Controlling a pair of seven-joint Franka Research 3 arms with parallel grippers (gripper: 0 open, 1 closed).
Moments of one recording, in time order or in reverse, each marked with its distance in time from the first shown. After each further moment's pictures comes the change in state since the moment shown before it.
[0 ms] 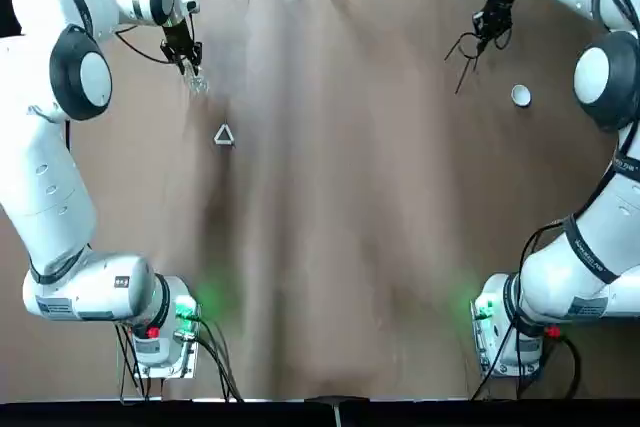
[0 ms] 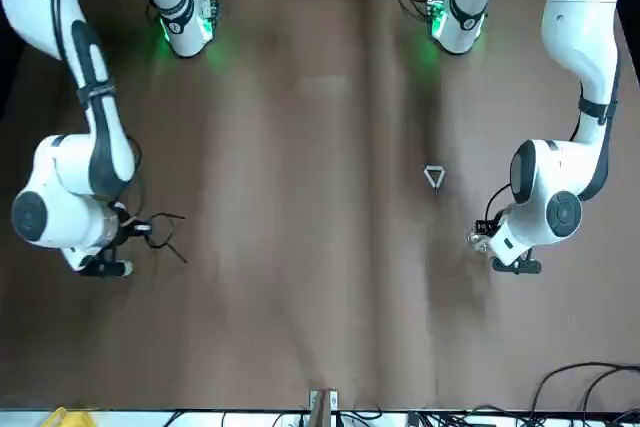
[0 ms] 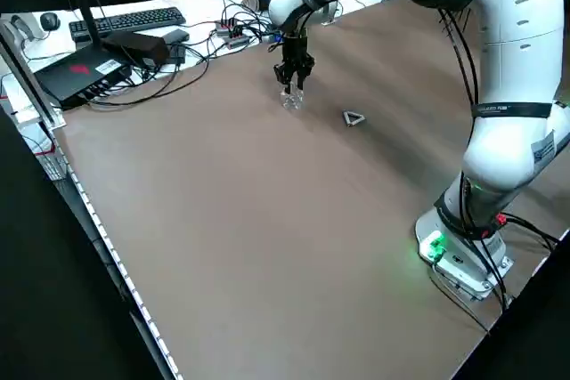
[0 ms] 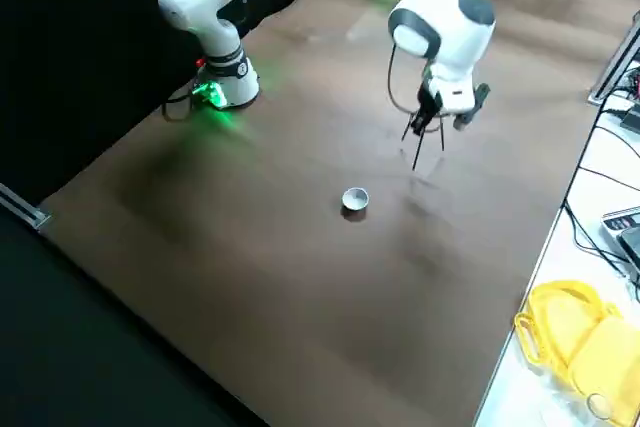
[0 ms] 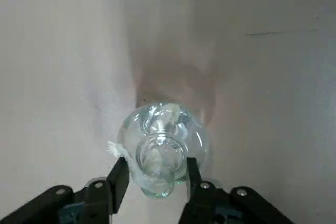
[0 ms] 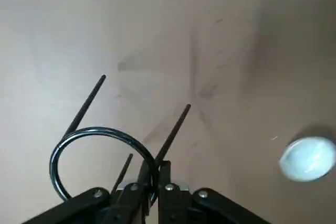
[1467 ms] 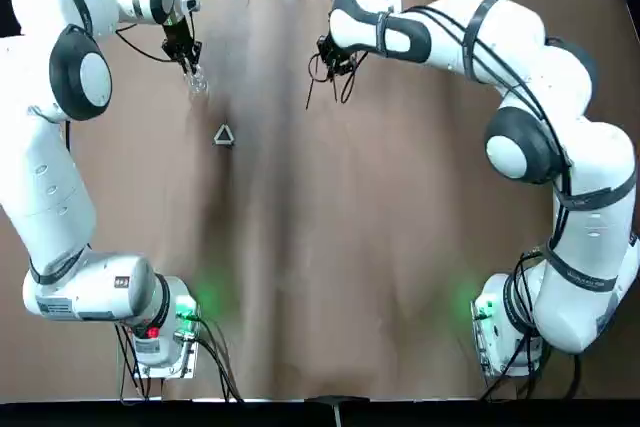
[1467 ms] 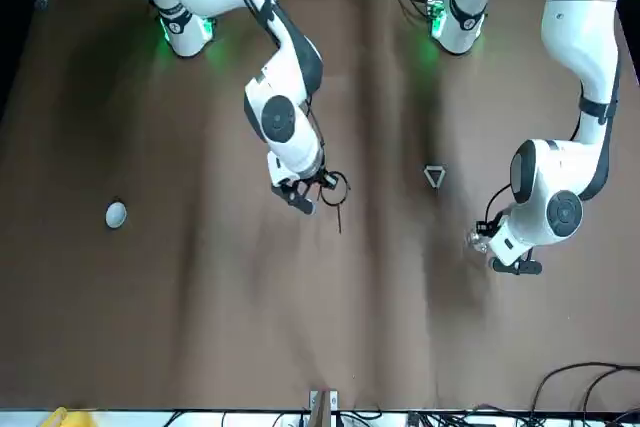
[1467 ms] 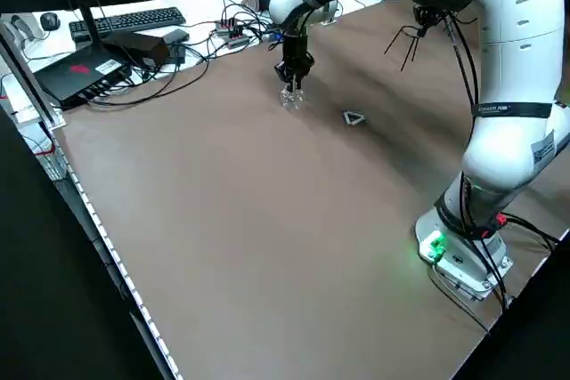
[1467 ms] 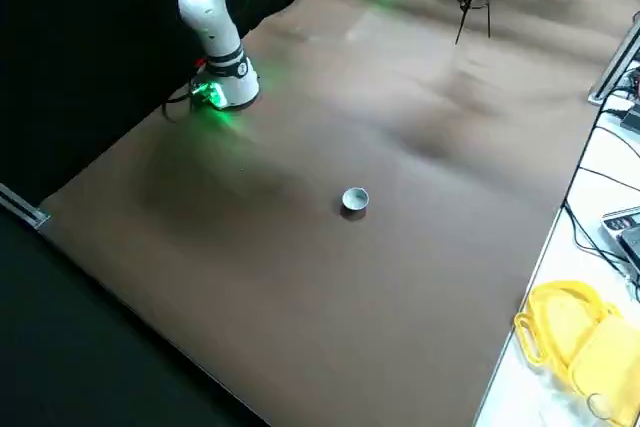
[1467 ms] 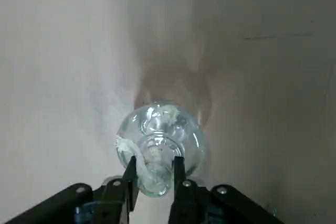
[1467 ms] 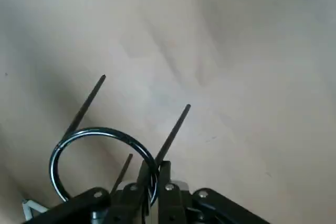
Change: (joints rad) left arm -0.002 -0.003 -0.001 0.004 0.000 0.001 0.000; right arm 0.691 0.153 0.015 0.244 0.201 0.174 1.081
